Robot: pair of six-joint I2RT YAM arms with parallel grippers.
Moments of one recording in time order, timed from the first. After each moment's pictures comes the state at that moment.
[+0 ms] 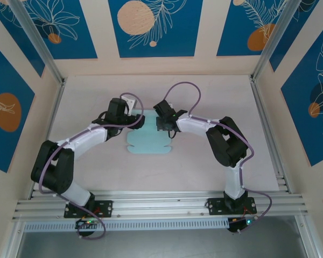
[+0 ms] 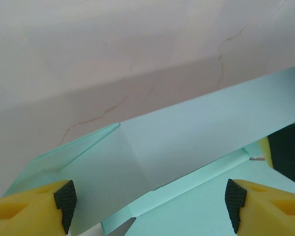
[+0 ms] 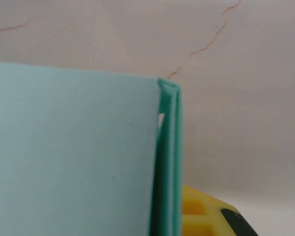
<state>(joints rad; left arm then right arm) -0.43 1.56 0.96 -0.11 0.05 -0.12 0.69 1.99 1.36 -0.39 0.21 0.53</state>
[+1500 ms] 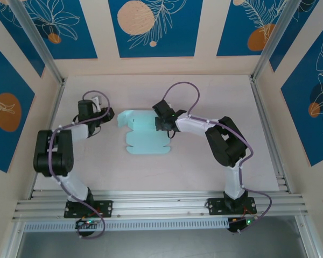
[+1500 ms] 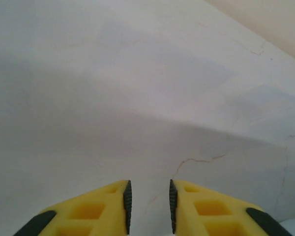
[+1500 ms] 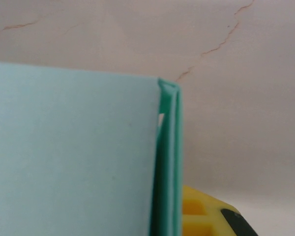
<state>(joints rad) 0.00 1.76 0.87 0.28 0.39 -0.42 0.69 2.00 1.37 -0.39 0.20 0.53</state>
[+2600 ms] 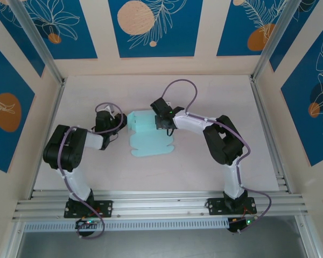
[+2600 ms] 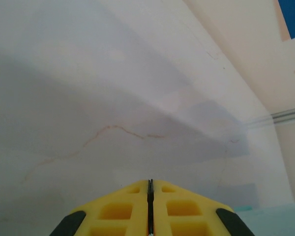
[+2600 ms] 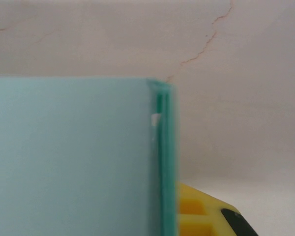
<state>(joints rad) -0.22 1.83 0.67 0.72 0.28 -0.85 0.70 2.05 1.46 -0.48 0.25 0.52</state>
